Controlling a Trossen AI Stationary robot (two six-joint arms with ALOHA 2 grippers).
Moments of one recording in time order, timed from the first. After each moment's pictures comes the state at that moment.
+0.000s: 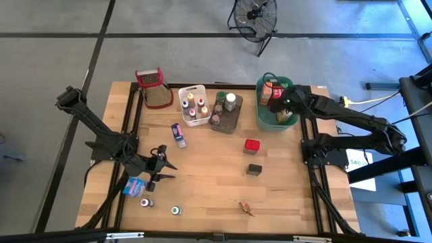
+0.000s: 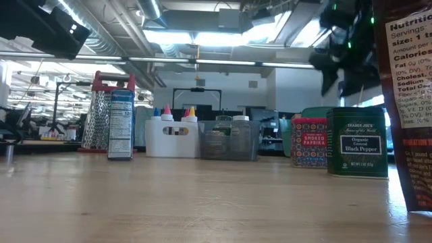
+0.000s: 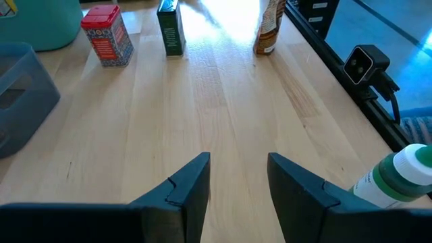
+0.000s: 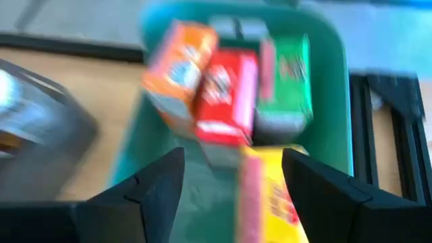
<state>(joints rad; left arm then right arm) -0.70 0.93 0.44 -0.08 -0.48 -0.29 -0.49 0.99 0.77 -0.77 0.51 0.75</state>
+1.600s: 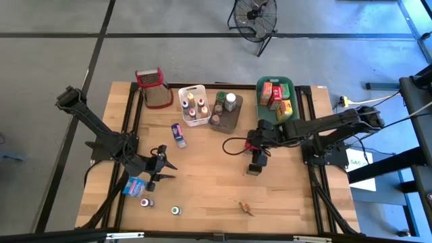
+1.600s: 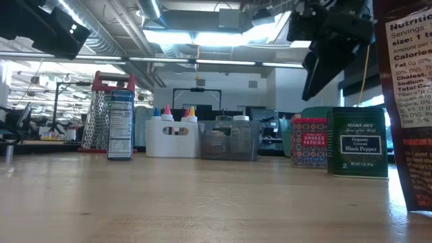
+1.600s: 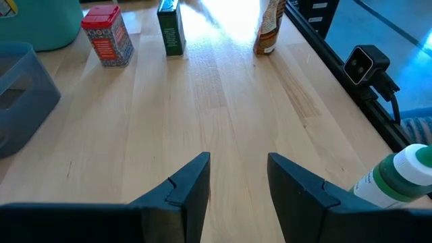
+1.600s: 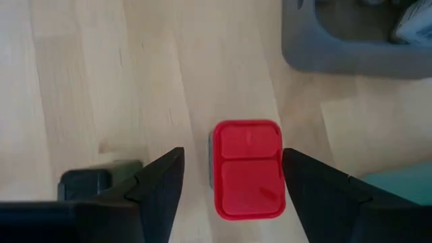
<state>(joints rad) -0.70 0.93 0.44 -0.08 -0.48 -0.29 0.16 1.38 0.98 -0.74 0.20 0.29</state>
